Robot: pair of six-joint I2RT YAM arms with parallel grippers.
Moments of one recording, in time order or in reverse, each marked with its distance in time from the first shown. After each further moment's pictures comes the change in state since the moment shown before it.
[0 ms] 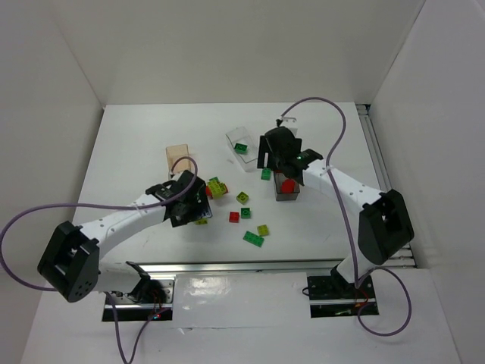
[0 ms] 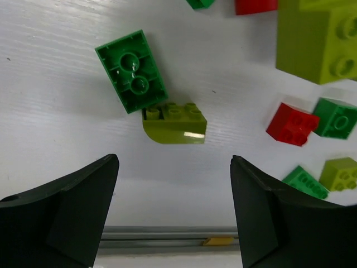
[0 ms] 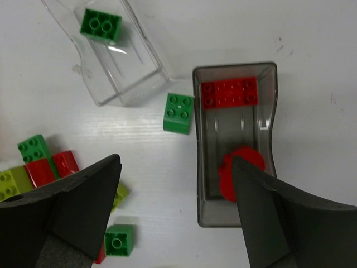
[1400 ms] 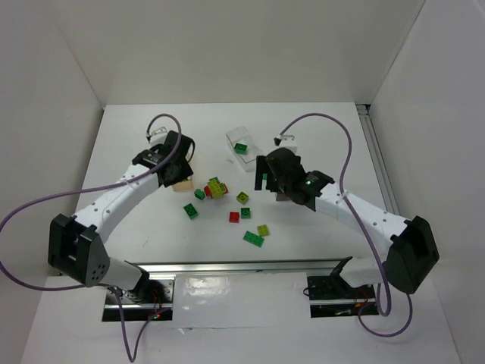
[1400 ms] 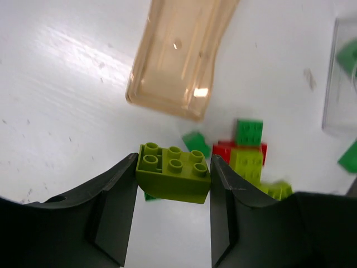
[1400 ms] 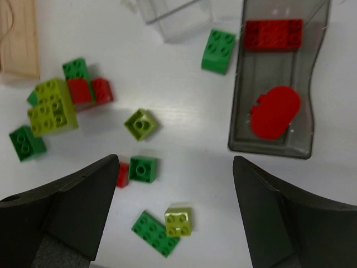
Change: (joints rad) left arm 0.142 0.104 0.352 -0.132 -0.275 -0.026; right arm 0.128 -0.251 -0.181 -0.056 -0.015 0.069
